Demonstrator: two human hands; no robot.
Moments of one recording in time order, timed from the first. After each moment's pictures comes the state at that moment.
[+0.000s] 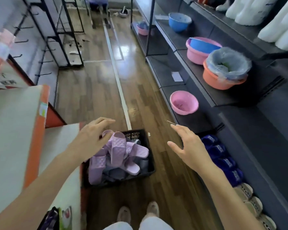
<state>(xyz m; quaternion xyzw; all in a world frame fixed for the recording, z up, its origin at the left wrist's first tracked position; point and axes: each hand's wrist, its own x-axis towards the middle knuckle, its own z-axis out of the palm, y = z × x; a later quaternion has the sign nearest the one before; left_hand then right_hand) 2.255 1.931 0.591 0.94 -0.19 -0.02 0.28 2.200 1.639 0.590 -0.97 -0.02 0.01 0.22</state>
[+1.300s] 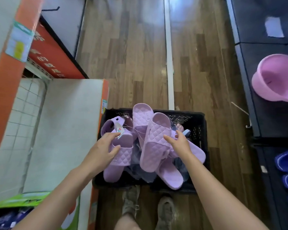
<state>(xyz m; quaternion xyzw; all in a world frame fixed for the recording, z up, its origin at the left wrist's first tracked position) 2.361 2.036 0.195 0.91 0.09 -0.18 0.36 2.425 1.787 0.133 -0.78 0.25 0.31 0.48</state>
